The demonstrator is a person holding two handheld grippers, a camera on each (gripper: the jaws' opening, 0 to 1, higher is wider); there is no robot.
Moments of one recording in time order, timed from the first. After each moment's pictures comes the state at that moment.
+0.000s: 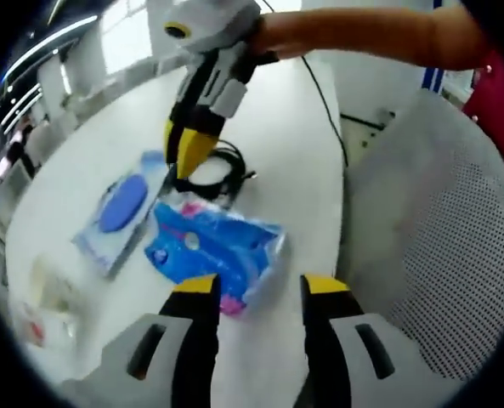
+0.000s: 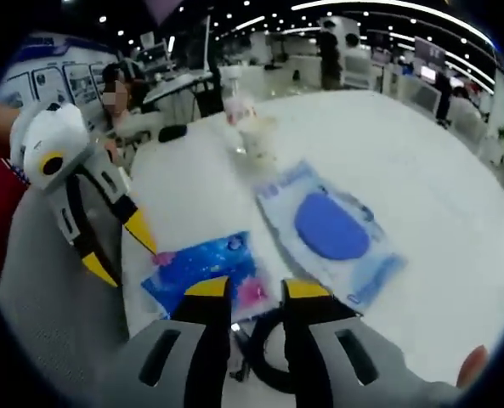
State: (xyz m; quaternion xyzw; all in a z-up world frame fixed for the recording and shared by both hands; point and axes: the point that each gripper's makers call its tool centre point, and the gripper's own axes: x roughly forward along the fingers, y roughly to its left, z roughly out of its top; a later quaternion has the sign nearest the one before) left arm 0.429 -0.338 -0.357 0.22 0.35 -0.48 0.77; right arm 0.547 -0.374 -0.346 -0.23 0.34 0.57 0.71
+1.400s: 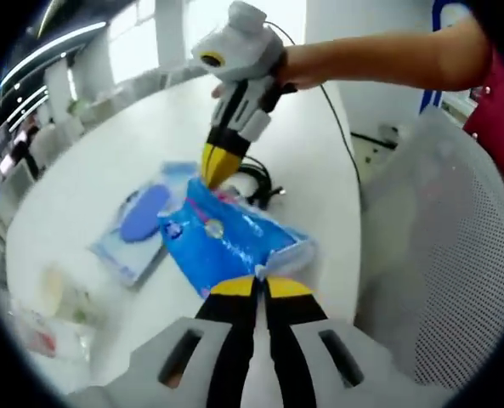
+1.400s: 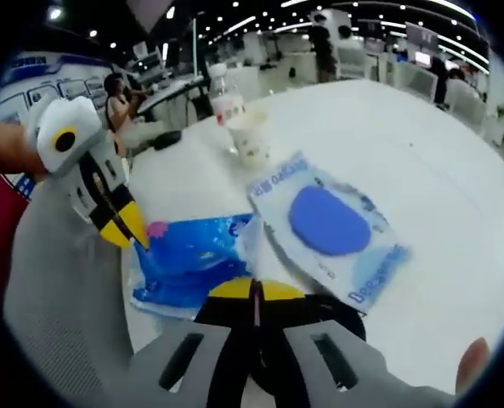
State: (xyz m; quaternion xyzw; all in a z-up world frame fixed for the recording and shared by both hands) left arm 0.468 -0.317 -0.328 0.19 0.32 -0.48 0.80; right arm 0.558 -0.380 -0.337 -0.15 0.36 0.56 0.73
